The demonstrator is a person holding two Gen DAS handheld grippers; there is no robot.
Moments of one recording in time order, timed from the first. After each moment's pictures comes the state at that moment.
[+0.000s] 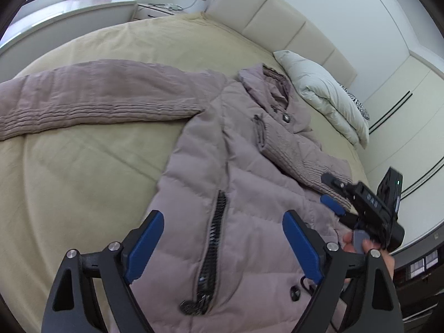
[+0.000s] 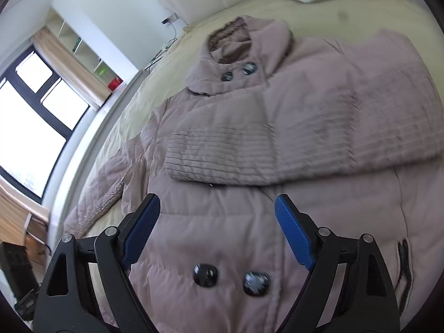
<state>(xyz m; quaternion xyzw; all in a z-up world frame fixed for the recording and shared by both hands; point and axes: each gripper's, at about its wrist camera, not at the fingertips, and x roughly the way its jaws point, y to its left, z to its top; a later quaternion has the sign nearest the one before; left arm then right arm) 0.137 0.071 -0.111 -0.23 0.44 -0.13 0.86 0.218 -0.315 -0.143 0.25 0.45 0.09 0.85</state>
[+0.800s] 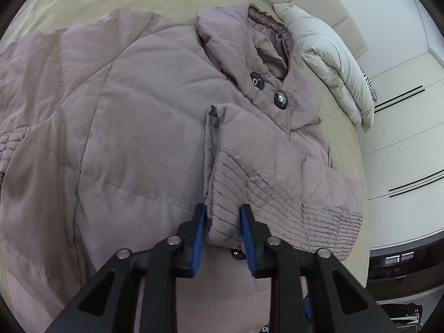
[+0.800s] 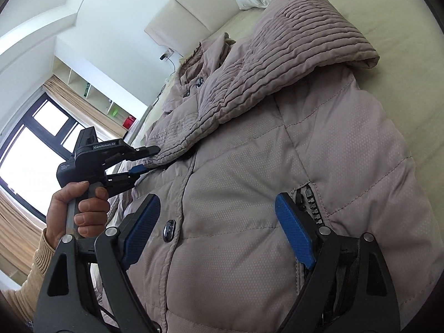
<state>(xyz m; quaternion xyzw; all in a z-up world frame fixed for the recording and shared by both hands) 0.333 -0.049 -0.165 -0.24 0.55 -0.17 0.78 0.126 -0.417 -0.199 0.33 0.37 0.11 0.86</state>
